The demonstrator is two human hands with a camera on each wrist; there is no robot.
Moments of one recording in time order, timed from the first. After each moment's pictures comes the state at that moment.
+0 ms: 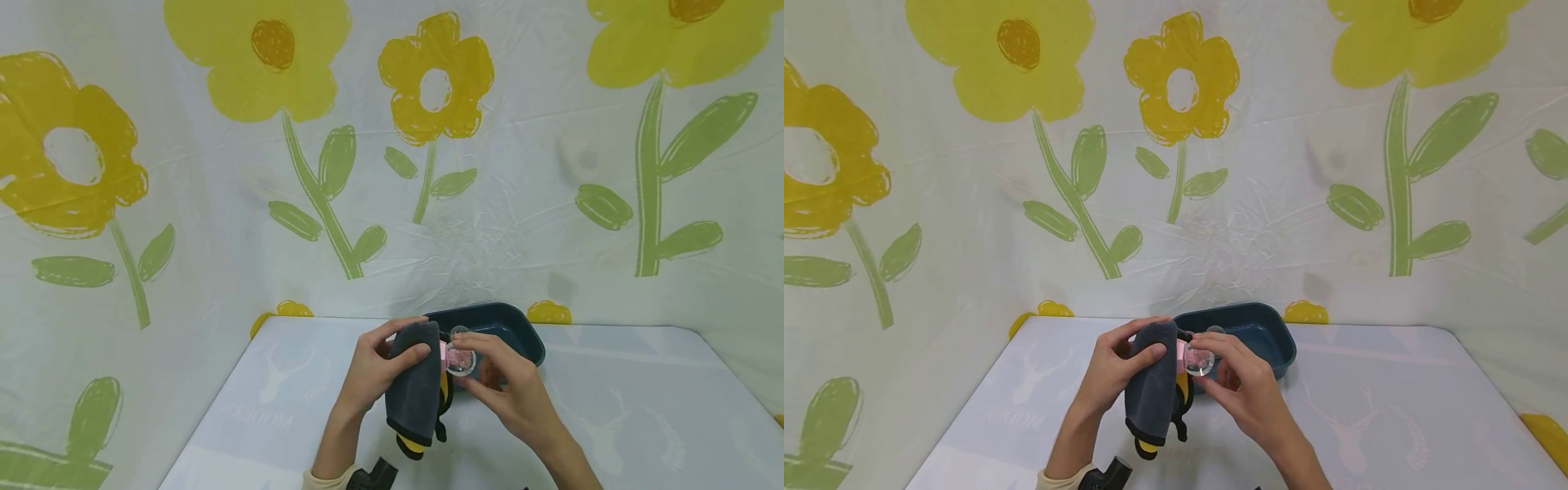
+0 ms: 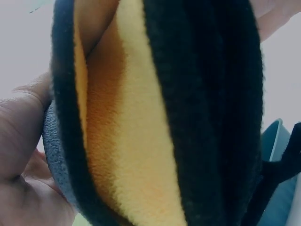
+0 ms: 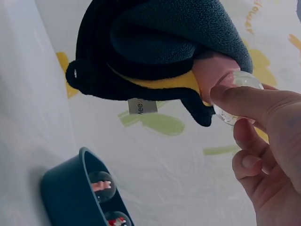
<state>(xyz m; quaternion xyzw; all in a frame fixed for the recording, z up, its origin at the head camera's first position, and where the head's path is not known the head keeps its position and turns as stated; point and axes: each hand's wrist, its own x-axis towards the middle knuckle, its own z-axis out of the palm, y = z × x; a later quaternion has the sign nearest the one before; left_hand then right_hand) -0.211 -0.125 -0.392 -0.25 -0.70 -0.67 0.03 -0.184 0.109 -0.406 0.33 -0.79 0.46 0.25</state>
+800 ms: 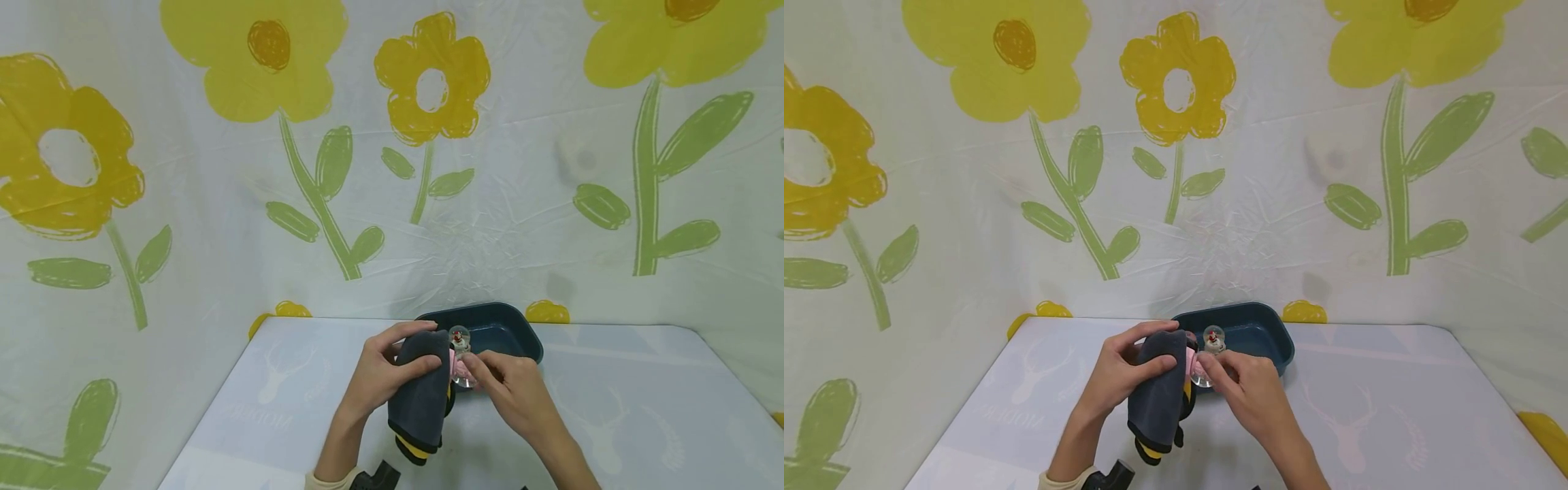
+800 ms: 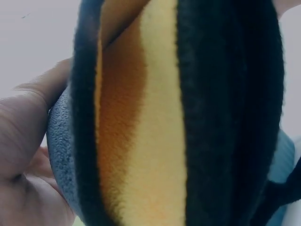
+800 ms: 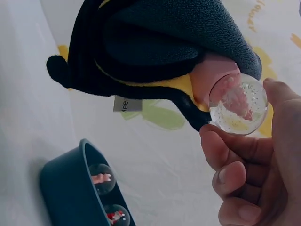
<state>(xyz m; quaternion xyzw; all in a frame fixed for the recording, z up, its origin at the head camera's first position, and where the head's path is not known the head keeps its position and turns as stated) -0.211 -0.114 -0.395 -0.29 -0.71 -0.64 0.05 -0.183 0.107 -0.405 0.13 -0.88 0.42 0.18</state>
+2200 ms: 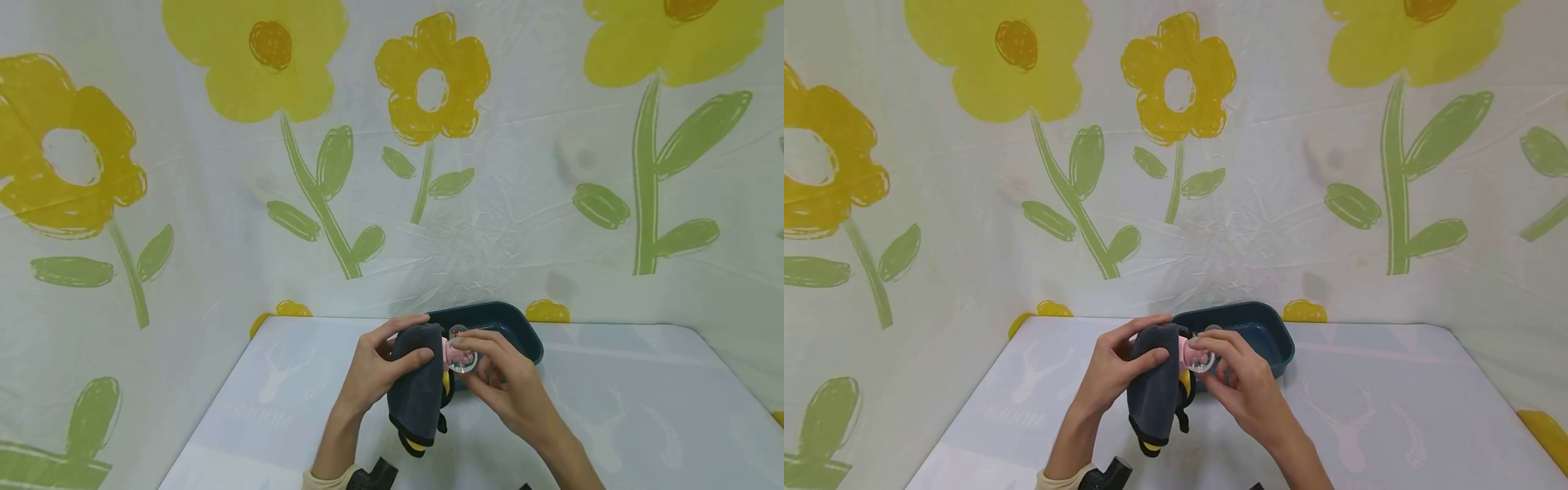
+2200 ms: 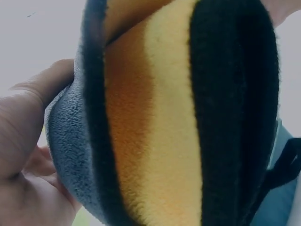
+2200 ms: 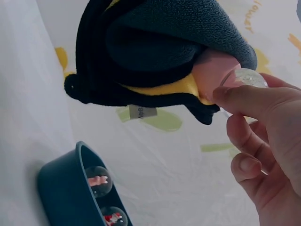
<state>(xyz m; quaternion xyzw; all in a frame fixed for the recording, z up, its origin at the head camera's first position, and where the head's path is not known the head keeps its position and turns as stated) -0.209 -0.120 -0.391 -0.29 -0.70 -0.65 0.05 -0.187 0.112 -0.408 0.36 -0.77 0.45 0.27</state>
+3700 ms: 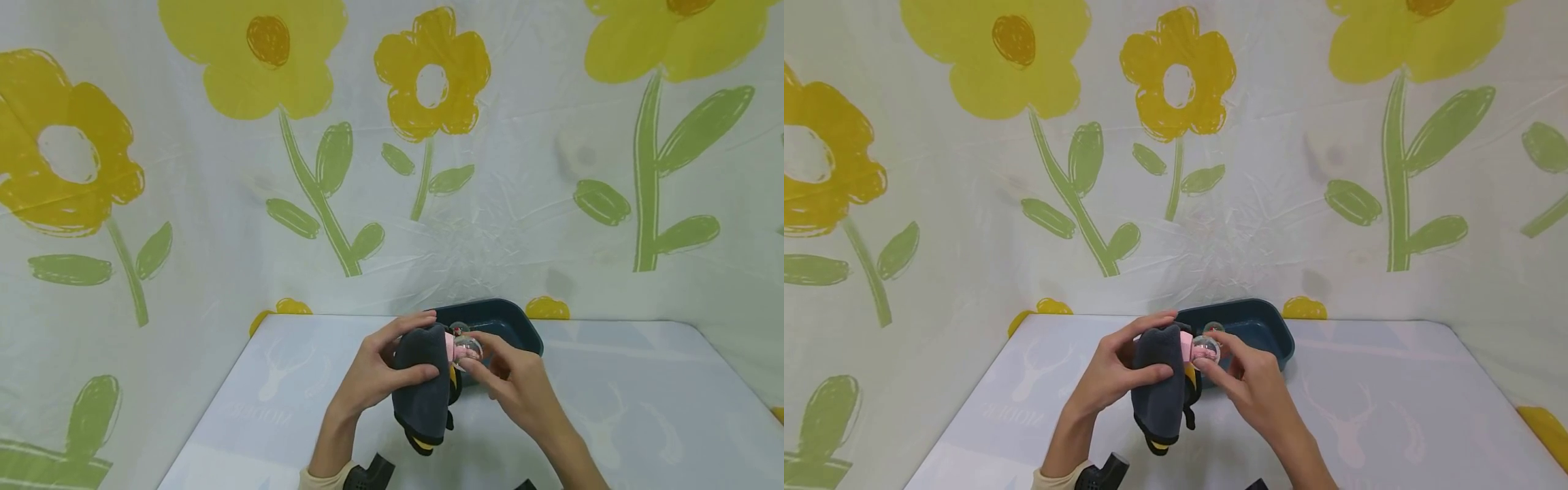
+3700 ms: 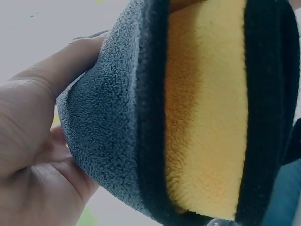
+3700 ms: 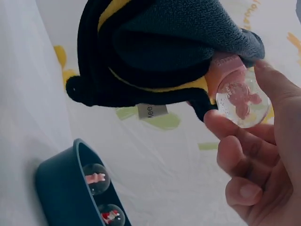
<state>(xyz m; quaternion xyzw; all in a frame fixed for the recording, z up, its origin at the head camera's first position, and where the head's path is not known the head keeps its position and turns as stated) -0.207 -0.124 -0.390 -0.37 -0.68 -0.63 0.02 -0.184 0.113 -0.406 0.23 -0.84 0.44 0.24</state>
